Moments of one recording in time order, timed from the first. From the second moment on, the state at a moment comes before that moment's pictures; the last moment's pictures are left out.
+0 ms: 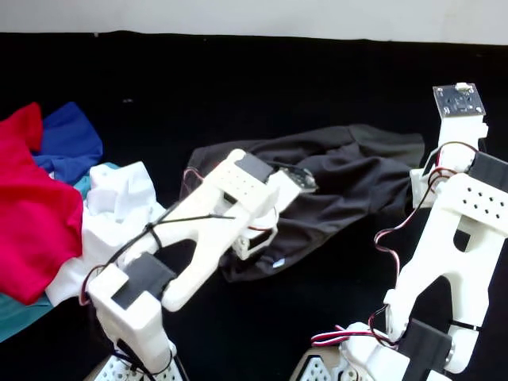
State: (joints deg) left arm 29.6 13.2 11.0 83.1 -18.1; right arm 20.2 -15.6 10.5 76.7 29.6
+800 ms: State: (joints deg) left arm 30.1 16.8 9.5 79.6 -18.1; right arm 20.2 -15.6 10.5 76.7 29.6
